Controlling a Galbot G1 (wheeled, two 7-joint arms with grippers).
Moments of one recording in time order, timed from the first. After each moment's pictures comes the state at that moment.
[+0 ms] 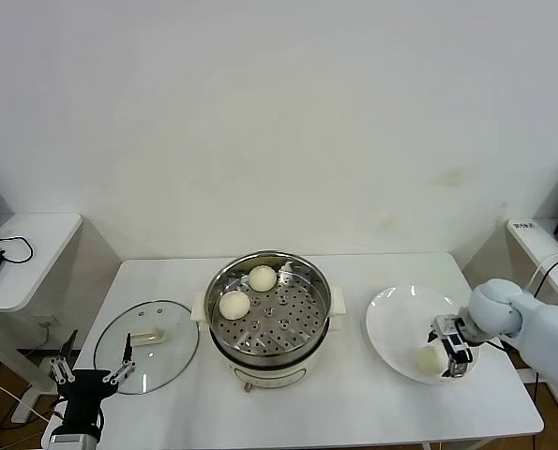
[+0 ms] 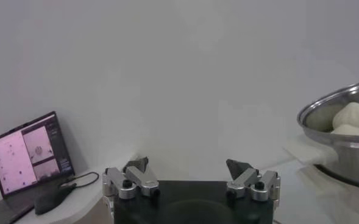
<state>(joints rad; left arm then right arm) 1.80 -1.29 -0.73 -2.22 0.03 0.04 -0.19 -0.24 0.48 -0.68 1.48 -0.20 -0.26 -1.08</state>
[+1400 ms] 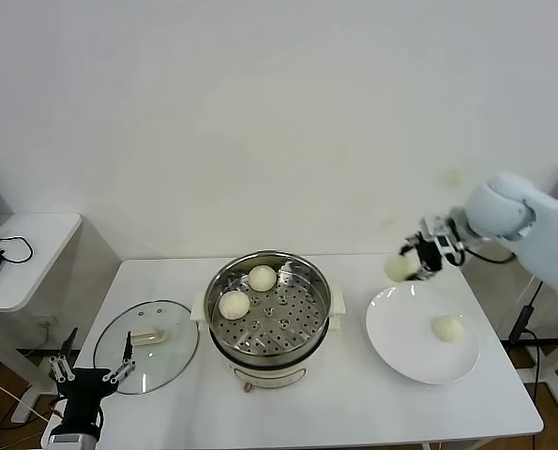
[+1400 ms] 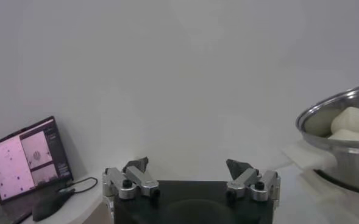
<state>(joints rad) 1.80 -1.27 -0.74 -2.22 0.03 0.03 -0.20 0.46 0.62 -0.96 1.57 0.11 -0.31 -1.09</state>
